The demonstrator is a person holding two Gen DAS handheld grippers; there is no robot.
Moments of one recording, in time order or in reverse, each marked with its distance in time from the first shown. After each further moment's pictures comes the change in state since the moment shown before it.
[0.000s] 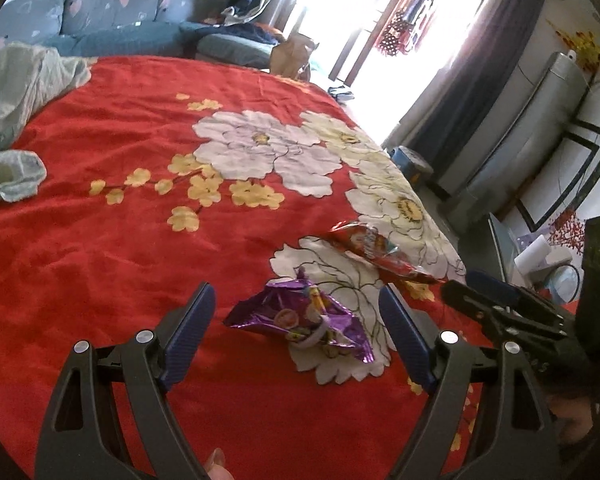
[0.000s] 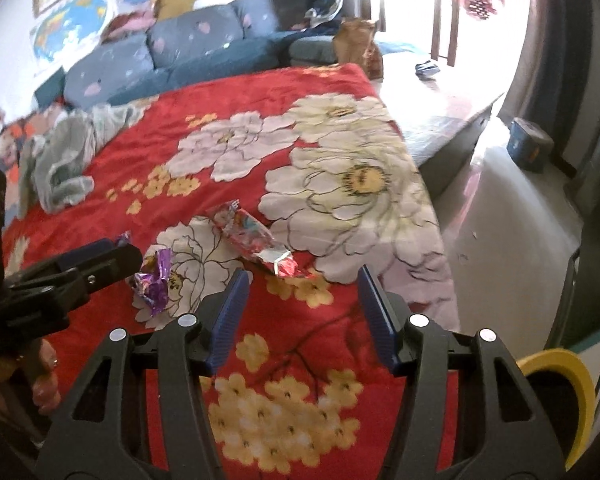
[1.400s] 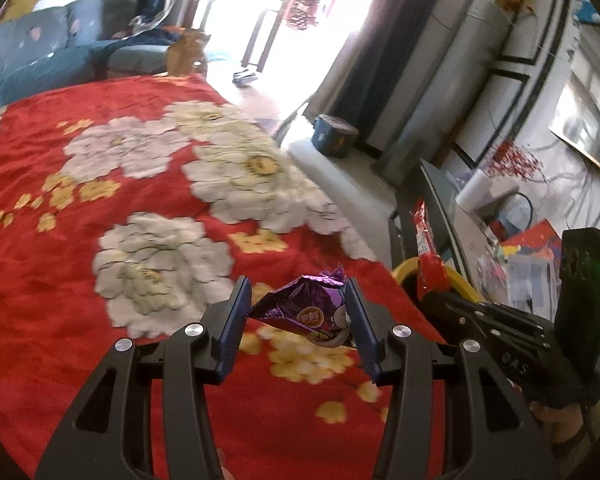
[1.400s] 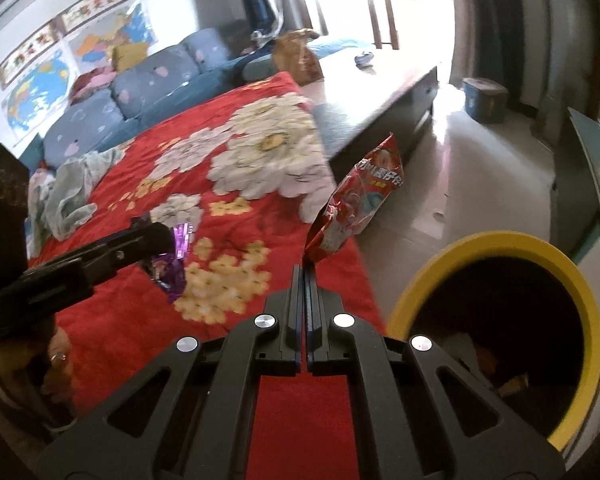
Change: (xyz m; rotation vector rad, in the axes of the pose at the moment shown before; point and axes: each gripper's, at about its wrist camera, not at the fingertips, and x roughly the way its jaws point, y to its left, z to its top) left arm -0.012 -0.112 -0.040 0.253 0.054 -0.191; right arm -0.093 -0.068 -0.094 0.267 -0.083 -0.024
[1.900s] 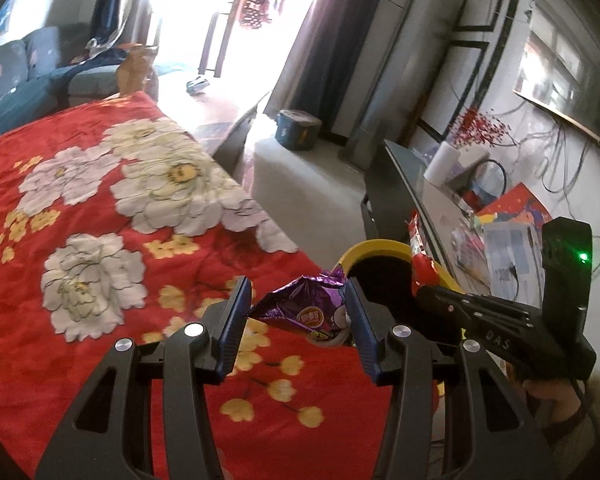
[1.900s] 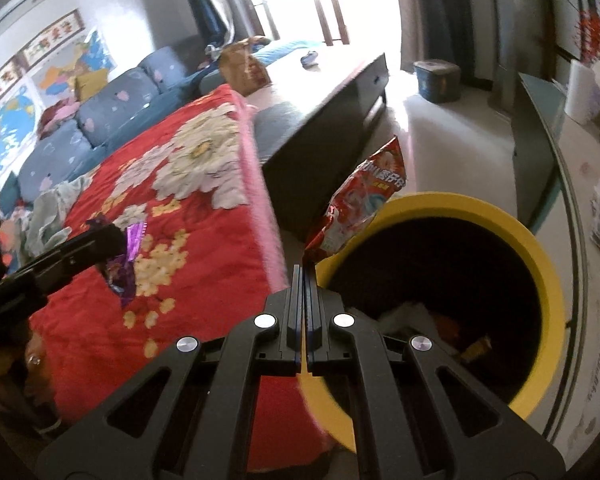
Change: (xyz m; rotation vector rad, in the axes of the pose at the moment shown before) left arm 0.003 -0.067 -0.008 0.137 0.015 -0.065; right arm -0.036 -0.064 -0.025 0.134 -0.014 -0.085
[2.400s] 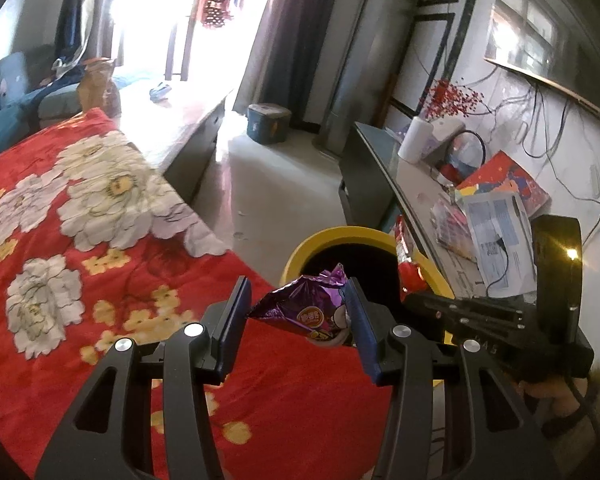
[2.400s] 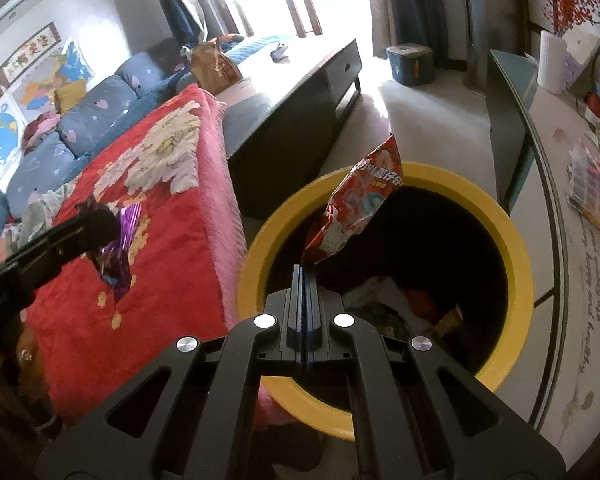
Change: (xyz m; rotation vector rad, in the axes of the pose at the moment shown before) left arm 0.022 -0.056 -0.001 0.114 0.034 -0.042; right arm -0.013 -0.040 -0.021 0.066 0.029 -0.038
